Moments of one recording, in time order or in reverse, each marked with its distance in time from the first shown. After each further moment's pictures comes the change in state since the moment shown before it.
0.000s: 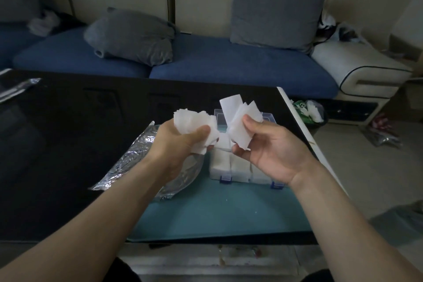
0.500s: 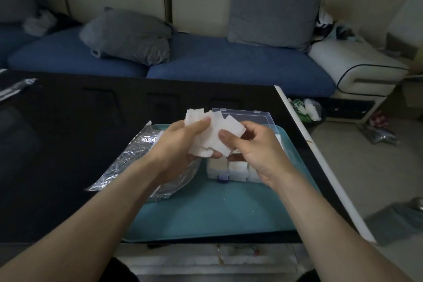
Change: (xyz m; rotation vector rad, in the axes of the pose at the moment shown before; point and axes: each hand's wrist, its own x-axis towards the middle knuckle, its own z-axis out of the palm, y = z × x) left_hand -0.009 0.012 0.009 -0.086 -0.282 -0.126; right_hand 0.010 0.026 0.001 -0.642 0.326 -0.198
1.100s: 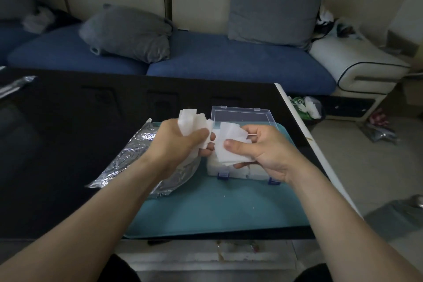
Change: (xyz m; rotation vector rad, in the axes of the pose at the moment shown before) left_hand -0.003 -0.007 -0.007 0.280 0.159 0.110; right_hand 0.002 0.004 -0.020 0.077 -0.185 0.122
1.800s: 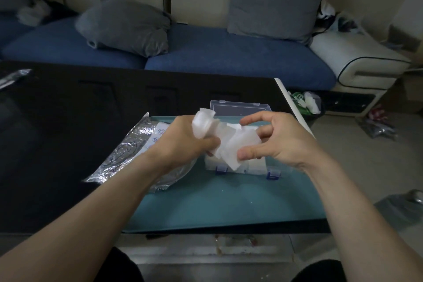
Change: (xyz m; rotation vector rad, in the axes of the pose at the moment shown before) left_hand 0.005 -0.003 0.005 0.421 -0.127 0.140; right_hand -0.016 -0.021 -0.029 -0.461 -0.006 -0.047
